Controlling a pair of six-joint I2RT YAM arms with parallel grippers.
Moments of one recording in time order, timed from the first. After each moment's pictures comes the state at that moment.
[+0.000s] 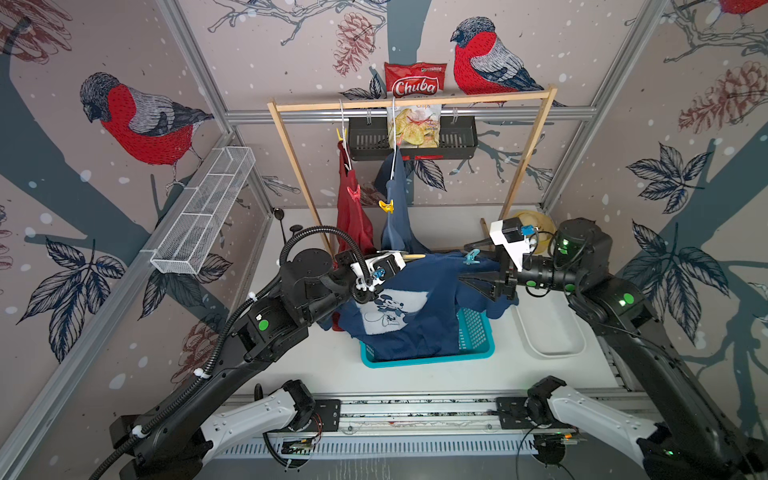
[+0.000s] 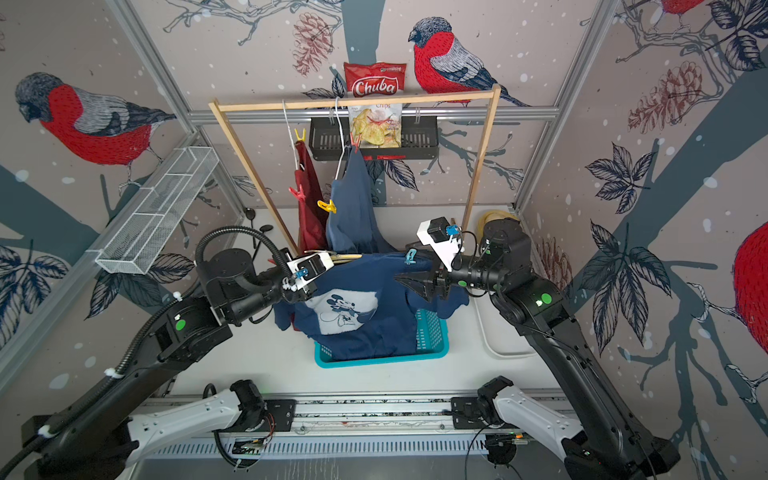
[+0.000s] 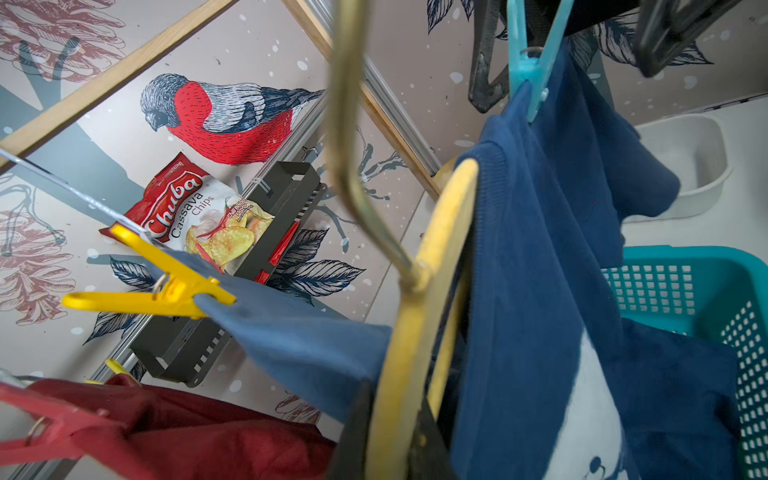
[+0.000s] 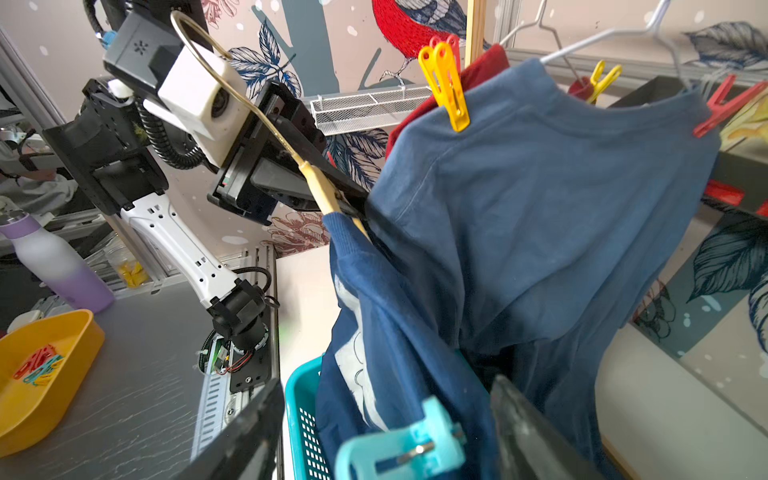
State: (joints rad) left arm -0.84 0.93 1.27 -0.50 0.00 0.68; right arm 0.53 0.96 1.33 -0.62 -0.76 -0.18
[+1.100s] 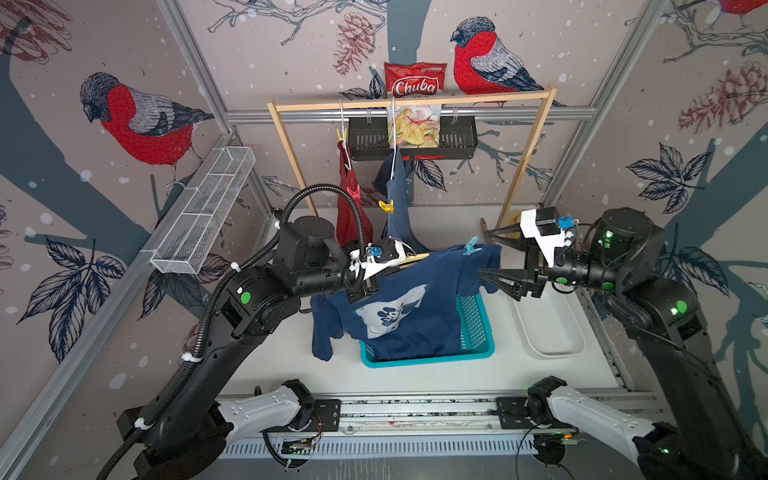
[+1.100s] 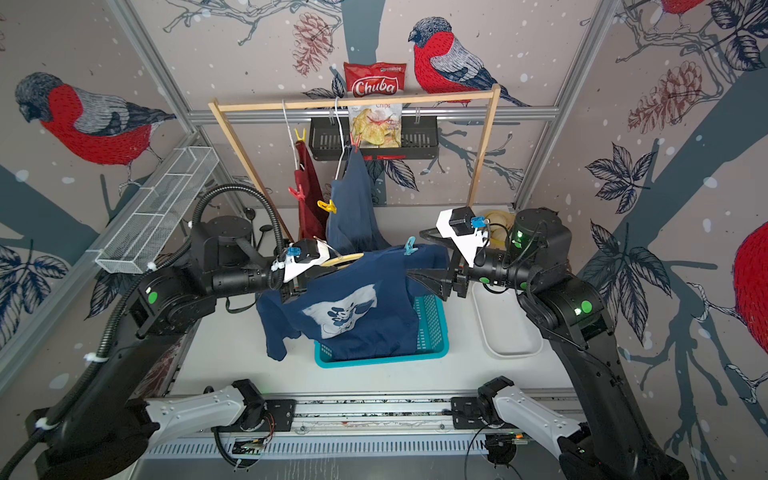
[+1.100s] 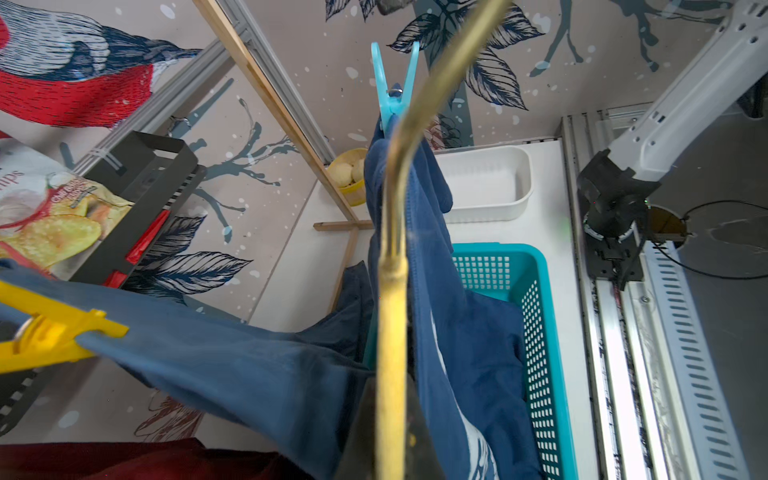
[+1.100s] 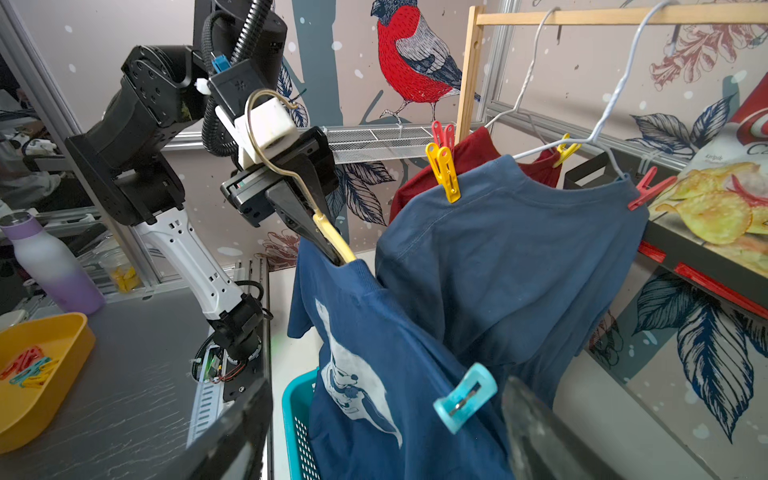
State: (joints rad) left arm -0.74 1.11 1.63 -0.97 0.38 0.57; right arm 0.48 1.00 1.57 -0.81 -0.80 -0.27
